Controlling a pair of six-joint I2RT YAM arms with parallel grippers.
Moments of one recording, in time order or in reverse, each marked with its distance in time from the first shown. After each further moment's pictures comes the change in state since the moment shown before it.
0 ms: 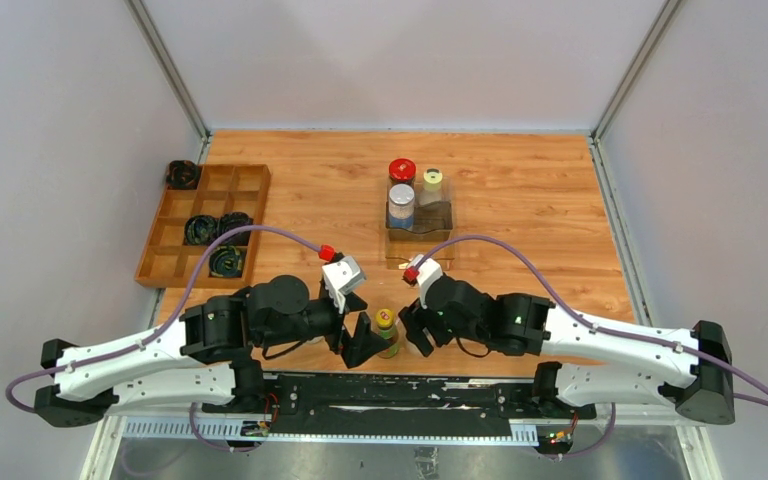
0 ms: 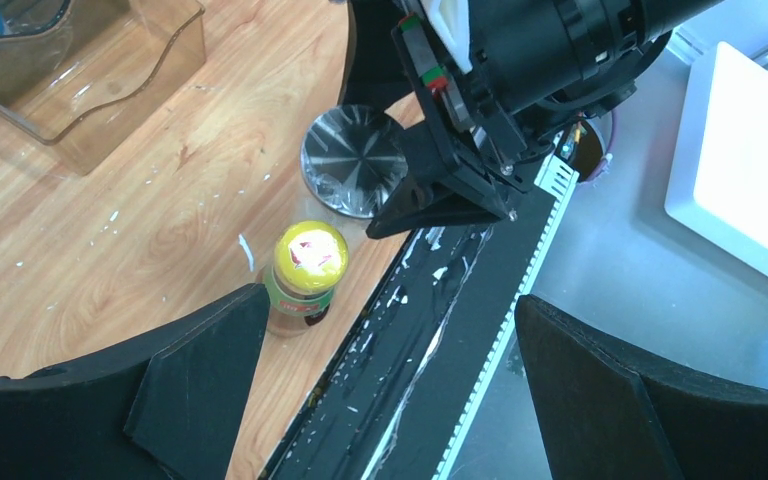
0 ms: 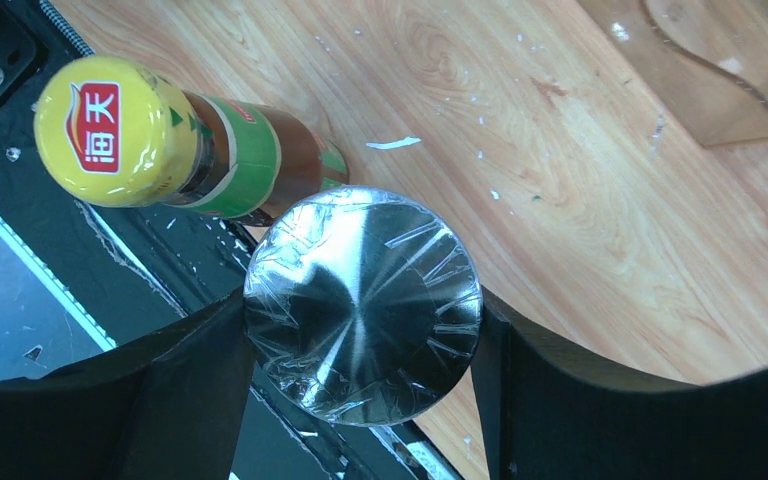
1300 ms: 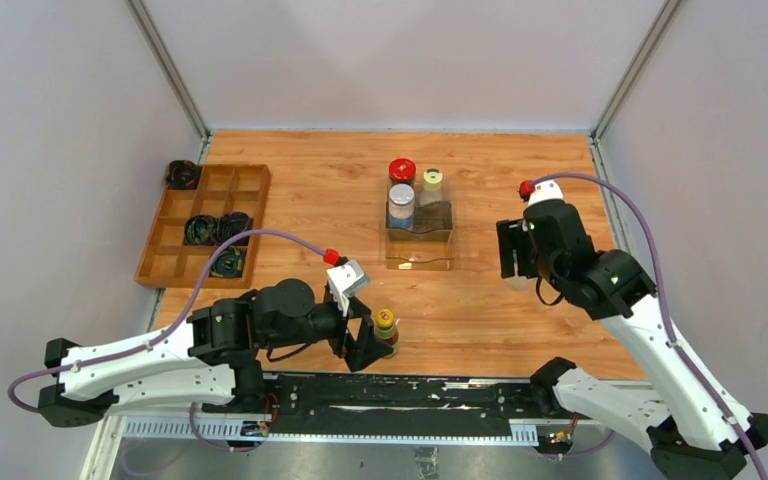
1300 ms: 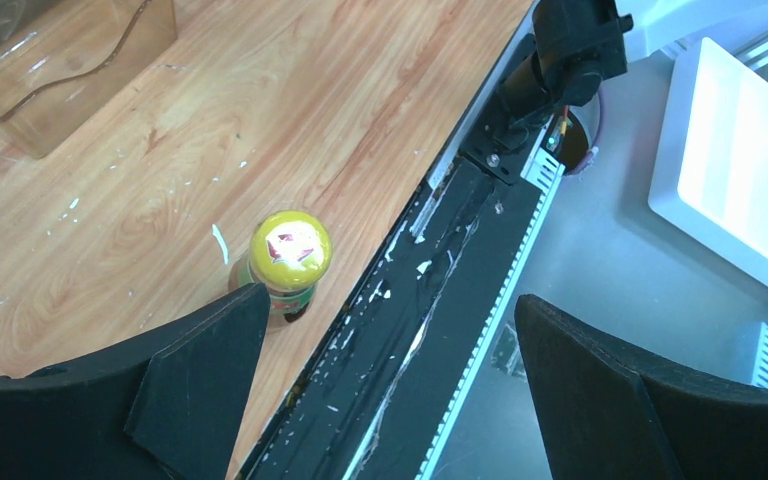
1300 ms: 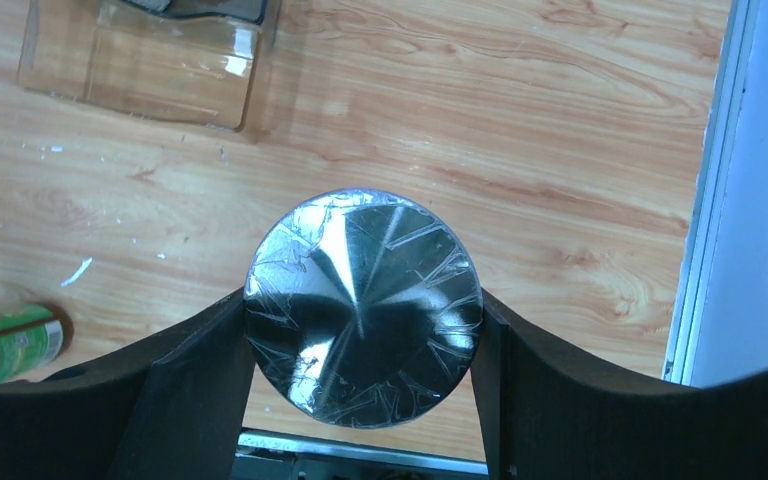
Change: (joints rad) left arm 0.000 -0.001 -0.050 0.046 0.028 -0.042; right arm -0.591 -0.160 0.356 -0.495 0.193 -0.104
